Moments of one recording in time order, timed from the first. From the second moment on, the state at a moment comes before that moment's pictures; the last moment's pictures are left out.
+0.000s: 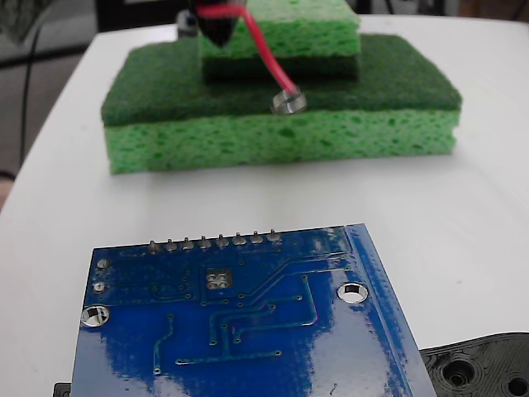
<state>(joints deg) 8.5 117.5 131.7 32.3 5.3 6.7</state>
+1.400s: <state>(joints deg) 5.7 106.2 119.3 43.1 14.1 10.6</state>
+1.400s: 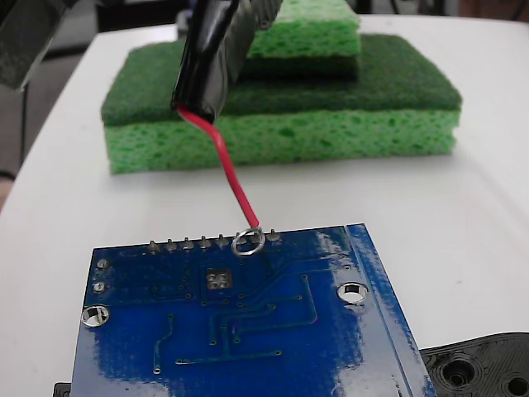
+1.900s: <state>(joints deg) 5.9 106.3 119.8 42.6 14.7 10.5</state>
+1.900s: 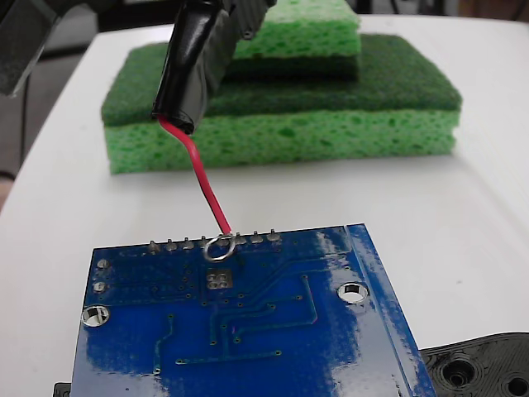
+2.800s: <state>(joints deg) 4.8 105.3 119.8 41.7 15.6 10.4</state>
